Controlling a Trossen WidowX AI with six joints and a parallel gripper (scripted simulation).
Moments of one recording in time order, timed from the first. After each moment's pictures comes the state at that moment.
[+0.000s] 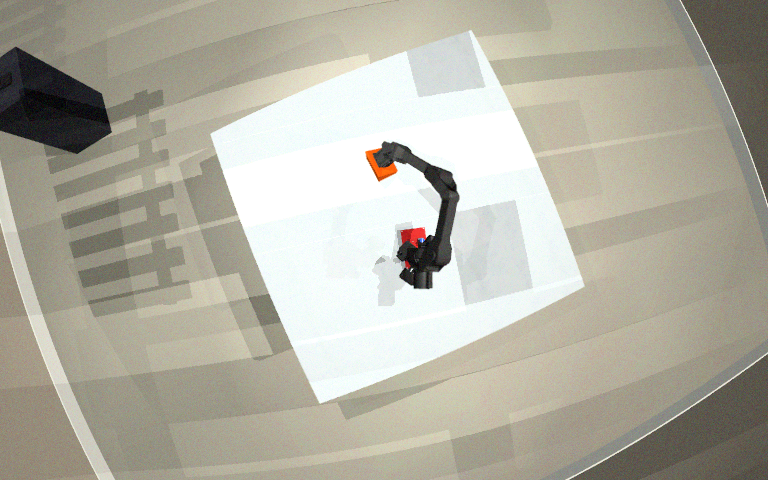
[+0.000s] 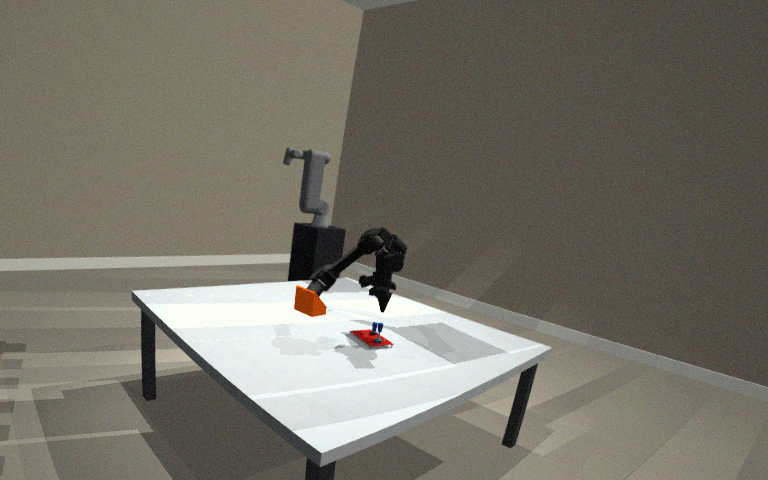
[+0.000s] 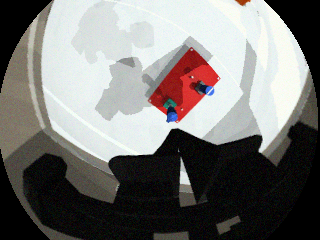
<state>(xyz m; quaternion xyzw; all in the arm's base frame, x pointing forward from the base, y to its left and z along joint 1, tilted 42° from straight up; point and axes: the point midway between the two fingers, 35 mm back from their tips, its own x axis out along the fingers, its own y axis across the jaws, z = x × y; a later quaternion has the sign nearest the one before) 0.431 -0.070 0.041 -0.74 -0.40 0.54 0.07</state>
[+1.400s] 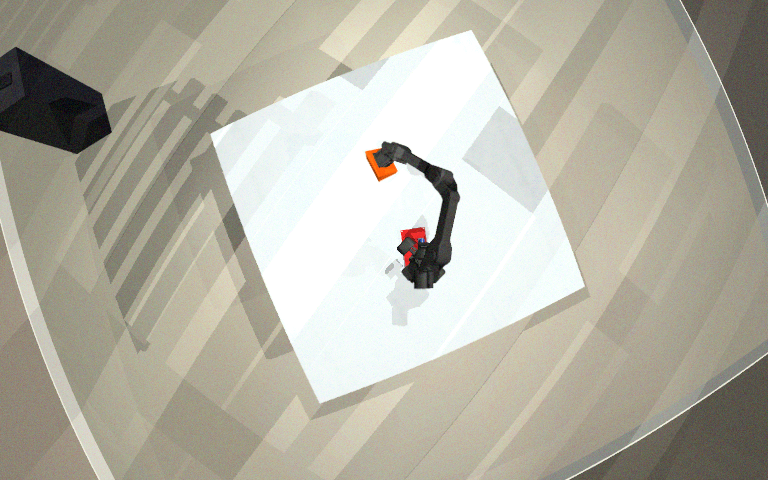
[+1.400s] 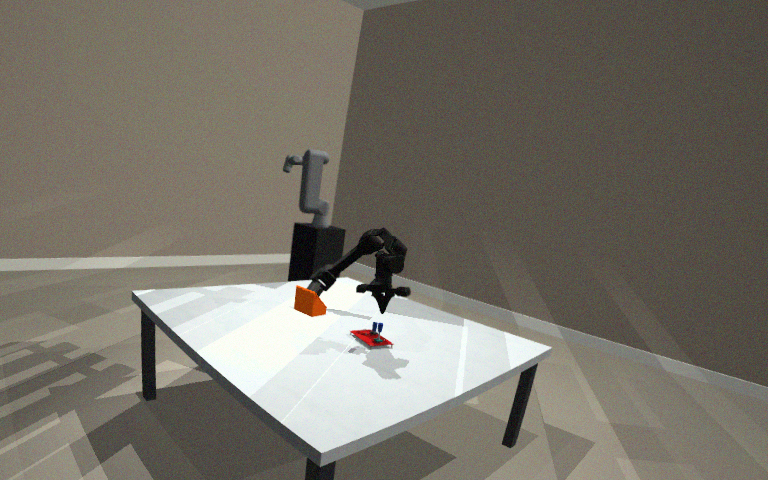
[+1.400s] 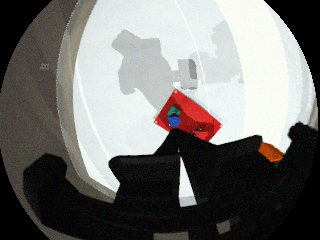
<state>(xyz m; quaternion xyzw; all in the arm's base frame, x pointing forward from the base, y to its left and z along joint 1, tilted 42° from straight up) 0.431 -0.065 0.038 -0.60 -0.65 0.14 -0.44</state>
